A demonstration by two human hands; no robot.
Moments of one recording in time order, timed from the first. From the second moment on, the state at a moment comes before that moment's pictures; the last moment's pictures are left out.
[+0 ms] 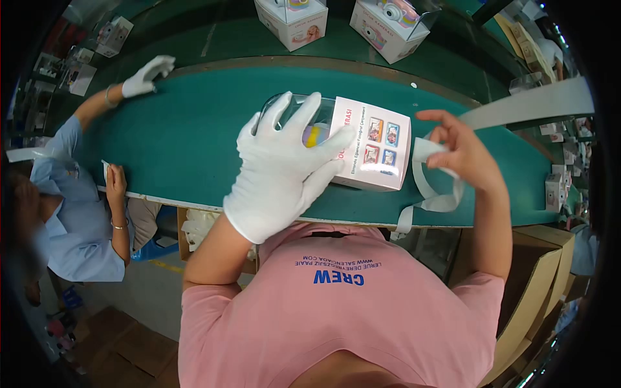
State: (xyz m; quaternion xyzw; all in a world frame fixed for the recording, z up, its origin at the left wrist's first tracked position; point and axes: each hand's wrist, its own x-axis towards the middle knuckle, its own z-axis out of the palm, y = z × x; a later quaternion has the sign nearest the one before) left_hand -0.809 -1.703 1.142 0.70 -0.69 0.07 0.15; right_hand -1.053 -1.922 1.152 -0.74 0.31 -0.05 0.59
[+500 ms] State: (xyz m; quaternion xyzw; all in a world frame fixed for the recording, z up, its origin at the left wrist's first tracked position) left_hand -0.797 -1.633 1.150 0.64 -0.24 -0.26 0.68; right_hand -1.008 -1.773 1.146 -0.97 -0.06 -0.21 0.14
